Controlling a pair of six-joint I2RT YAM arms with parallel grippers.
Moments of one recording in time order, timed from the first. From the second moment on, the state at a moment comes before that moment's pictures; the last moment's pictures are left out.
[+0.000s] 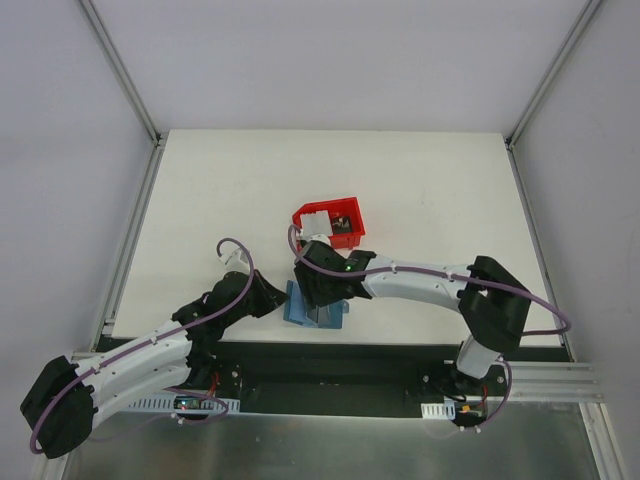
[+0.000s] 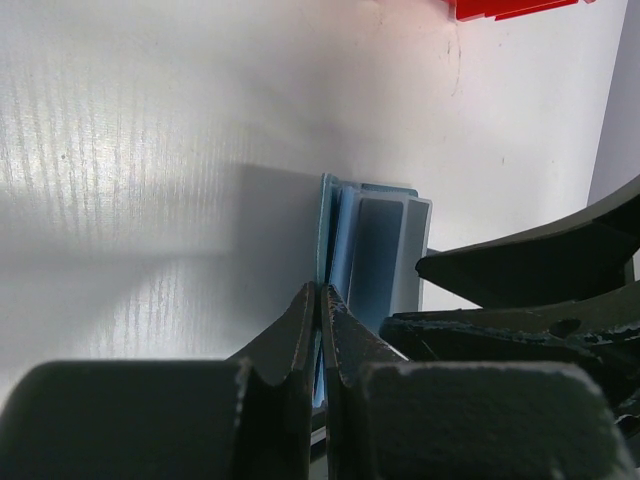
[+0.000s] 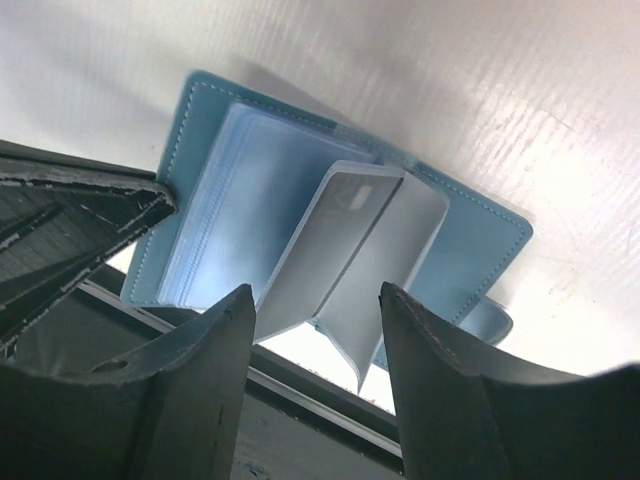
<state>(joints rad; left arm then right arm) -0.77 0.73 0.20 -0.06 -0.08 -1.11 1.13 1.70 1.15 -0.52 0.12 0.68</state>
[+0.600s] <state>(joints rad) -0.77 0.73 0.20 -0.07 -0.08 -1.12 1.13 1.54 0.97 -0.57 0.18 0.71</state>
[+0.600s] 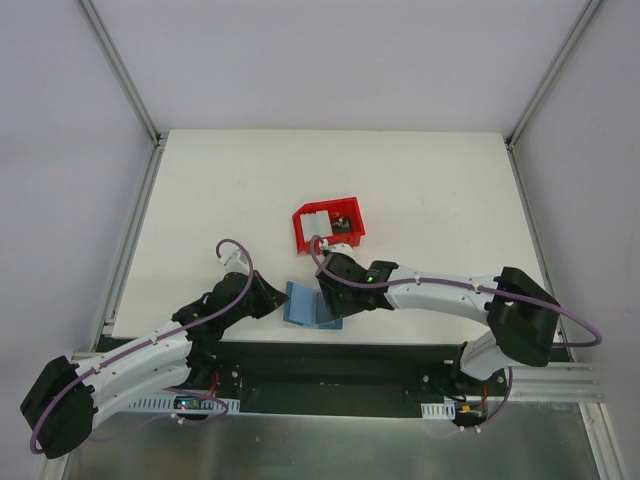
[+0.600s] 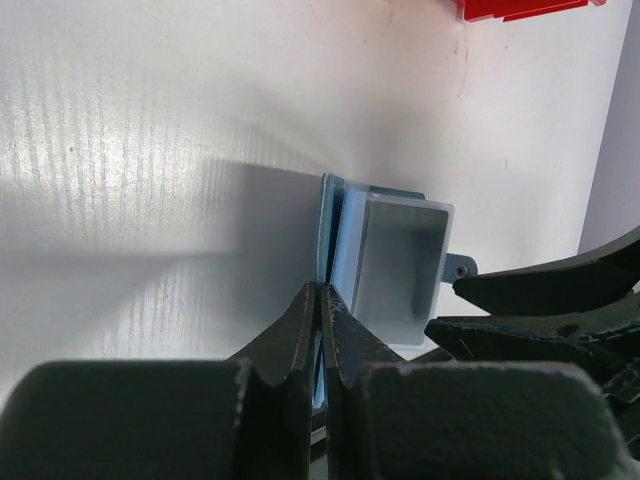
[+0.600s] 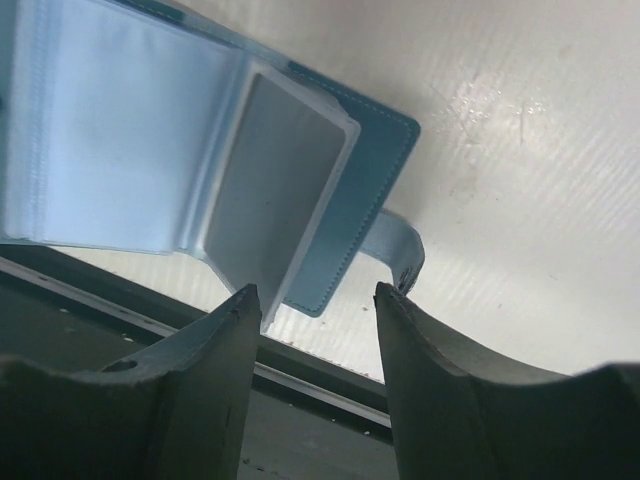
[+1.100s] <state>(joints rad) -0.77 0.73 0.20 -0.07 -0.08 -1.13 1.08 1.64 0.96 -0.60 0.20 0.68</state>
